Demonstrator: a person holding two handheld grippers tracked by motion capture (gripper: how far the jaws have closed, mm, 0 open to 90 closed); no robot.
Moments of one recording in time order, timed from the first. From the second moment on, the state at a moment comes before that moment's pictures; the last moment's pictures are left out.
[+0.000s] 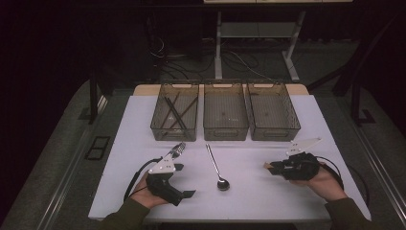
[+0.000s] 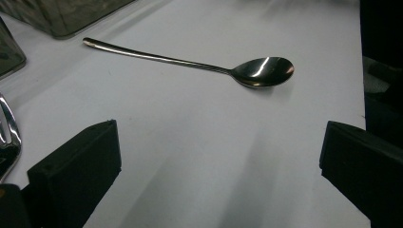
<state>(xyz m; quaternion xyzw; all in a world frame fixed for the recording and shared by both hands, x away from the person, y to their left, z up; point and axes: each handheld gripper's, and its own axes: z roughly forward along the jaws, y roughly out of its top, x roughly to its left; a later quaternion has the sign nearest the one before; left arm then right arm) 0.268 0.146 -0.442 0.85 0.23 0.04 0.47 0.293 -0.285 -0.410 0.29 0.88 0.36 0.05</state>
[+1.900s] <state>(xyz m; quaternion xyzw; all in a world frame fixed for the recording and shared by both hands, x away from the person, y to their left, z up) 0.268 0.145 -0.442 0.85 0.22 0.03 0.48 0.456 -0.167 -0.343 0.36 0.84 0.38 0.11</state>
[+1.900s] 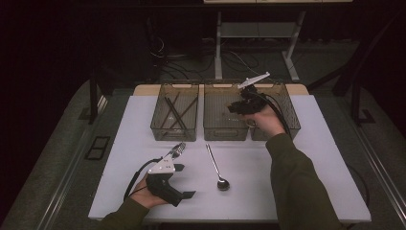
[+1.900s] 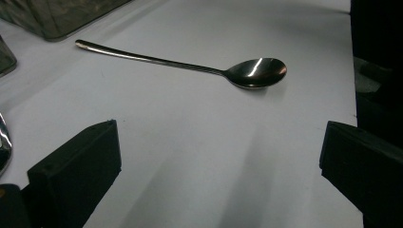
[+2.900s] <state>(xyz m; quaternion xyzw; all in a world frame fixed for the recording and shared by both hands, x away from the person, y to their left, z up) 0.267 0.145 -0.442 0.85 0.23 0.03 0.48 0.425 -0.162 -0.349 0.35 0.84 0.41 0.08</state>
